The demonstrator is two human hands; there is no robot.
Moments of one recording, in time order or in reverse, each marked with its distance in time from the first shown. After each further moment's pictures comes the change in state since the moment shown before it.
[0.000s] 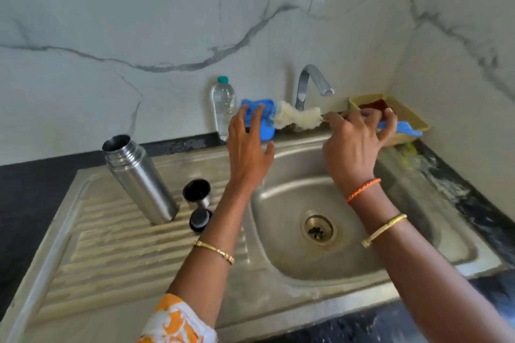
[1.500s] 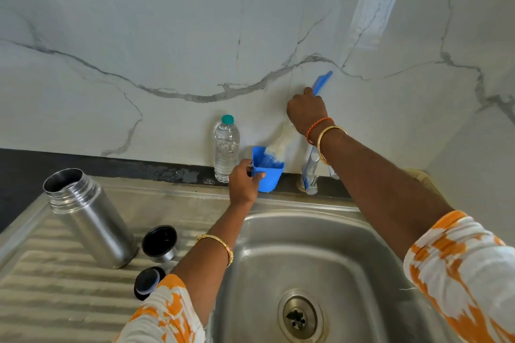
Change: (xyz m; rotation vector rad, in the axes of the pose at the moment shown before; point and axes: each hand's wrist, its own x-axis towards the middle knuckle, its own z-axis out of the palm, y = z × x) left_hand 0.105 -0.063 0.117 -0.389 0.120 -0.595; right_hand 0.231 -0.075 0.162 -0.238 -0.430 -0.767
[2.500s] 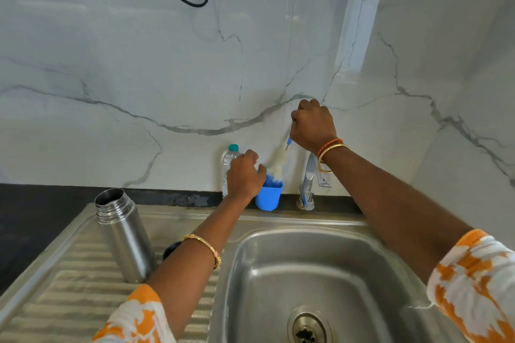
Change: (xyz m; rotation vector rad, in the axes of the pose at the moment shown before) left_hand -0.032 0.107 -0.069 0.332 0.003 0.265; right_hand -0.053 0.013 -0.058 0.326 0.459 0.089
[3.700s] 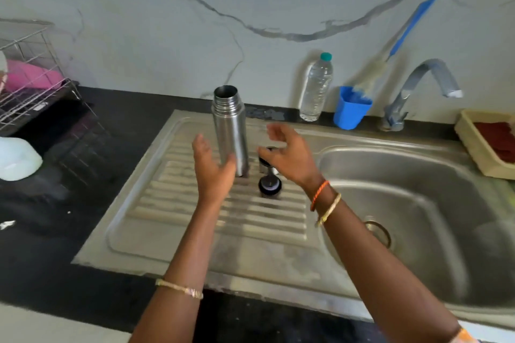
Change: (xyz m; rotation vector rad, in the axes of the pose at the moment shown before) left_hand -0.174 -0.177 -0.162 -0.392 0.257 -0.480; right_hand -0.177 -0.278 0.037 1.135 -0.413 0.392
